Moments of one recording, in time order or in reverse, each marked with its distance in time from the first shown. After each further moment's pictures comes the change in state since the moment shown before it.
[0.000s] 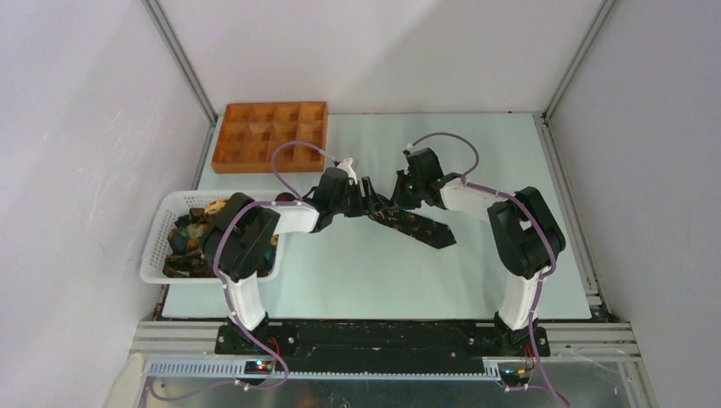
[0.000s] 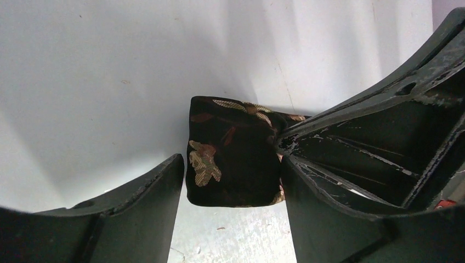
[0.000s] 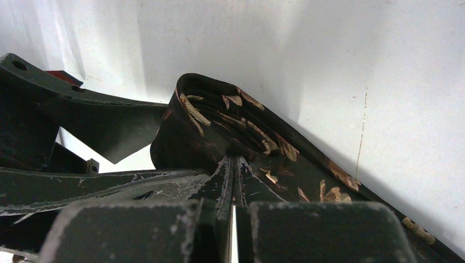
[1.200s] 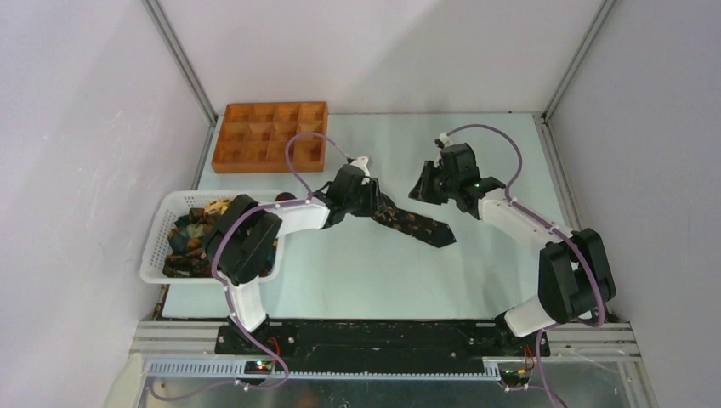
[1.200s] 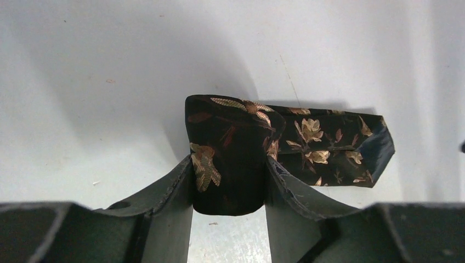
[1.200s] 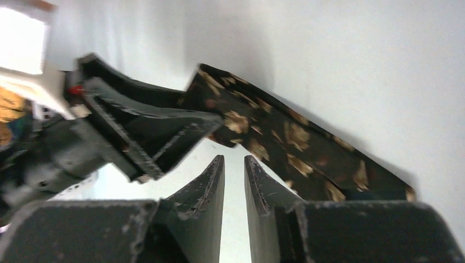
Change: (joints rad) left arm -0.076 -0.002 0.108 -0.195 -0.127 0.075; right arm -0.075 -0.360 -0.113 -0.090 0.029 -0.036
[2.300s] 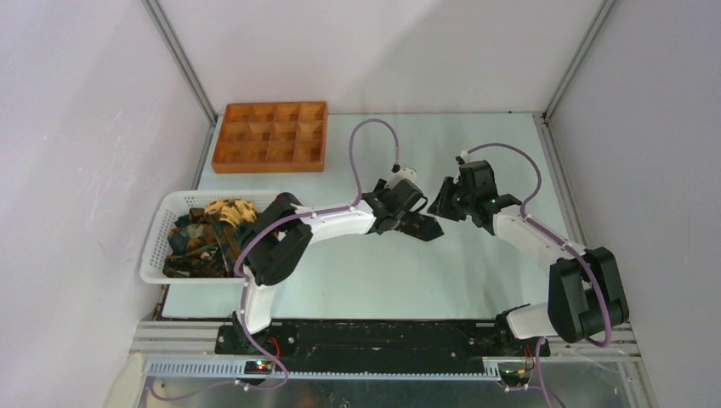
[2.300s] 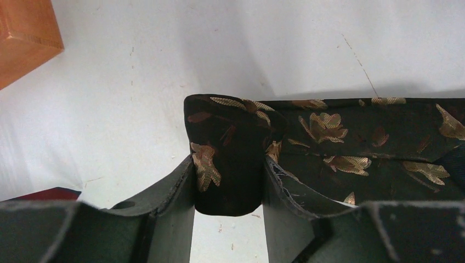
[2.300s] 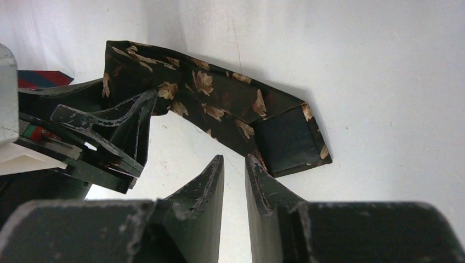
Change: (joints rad) left arm -0.290 0.151 0.353 -0.470 -0.733 0.285; right arm -0.107 -0.131 -0.217 -0.006 0.008 0.006
